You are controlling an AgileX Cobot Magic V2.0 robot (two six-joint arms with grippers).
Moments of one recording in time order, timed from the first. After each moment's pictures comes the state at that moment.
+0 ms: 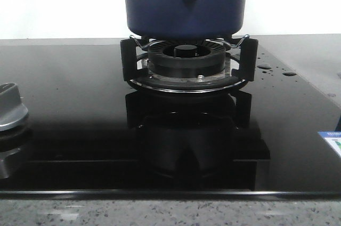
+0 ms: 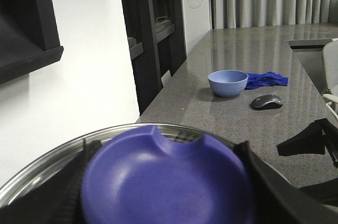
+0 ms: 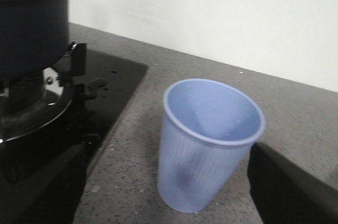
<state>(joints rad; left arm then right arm) -0.27 1.54 -1.51 -1.61 1.08 1.66 0.12 0.43 -0.34 -0.47 0.17 0.27</state>
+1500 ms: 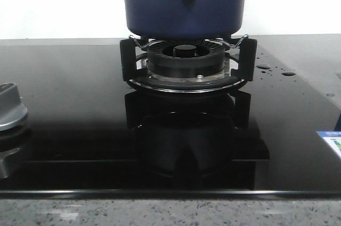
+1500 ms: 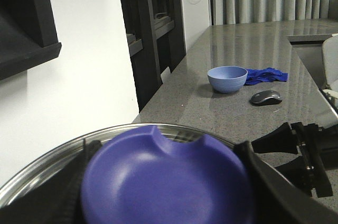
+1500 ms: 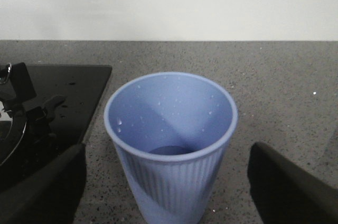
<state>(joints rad) -0.27 1.54 -1.51 -1.59 1.08 1.65 -0.08 0.70 -0.34 -0.39 -0.09 0.37</state>
